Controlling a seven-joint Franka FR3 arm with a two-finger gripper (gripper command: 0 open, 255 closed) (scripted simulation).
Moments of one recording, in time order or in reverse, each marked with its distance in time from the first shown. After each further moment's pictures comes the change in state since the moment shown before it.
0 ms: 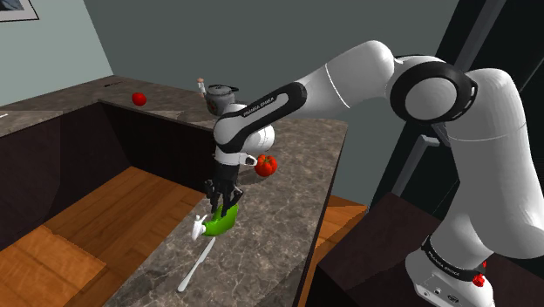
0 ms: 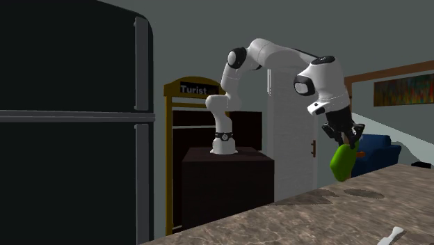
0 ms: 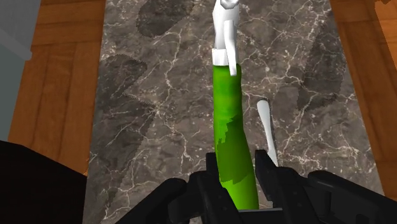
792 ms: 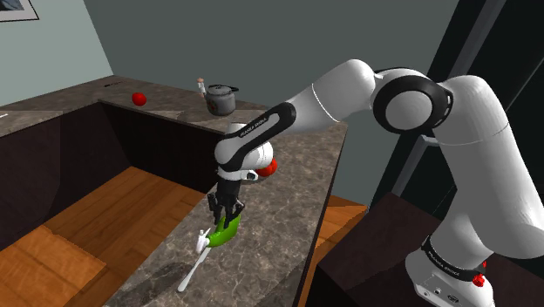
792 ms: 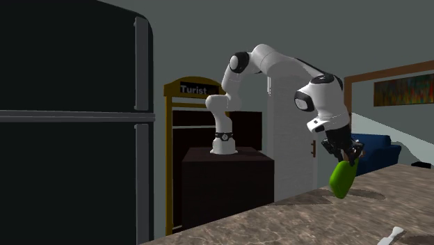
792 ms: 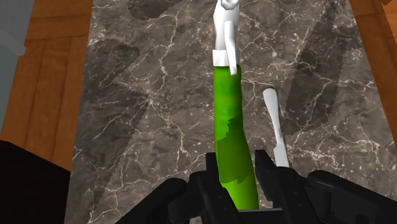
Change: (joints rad) arm 0.000 0.107 0.007 0.003 0.020 0.092 -0.059
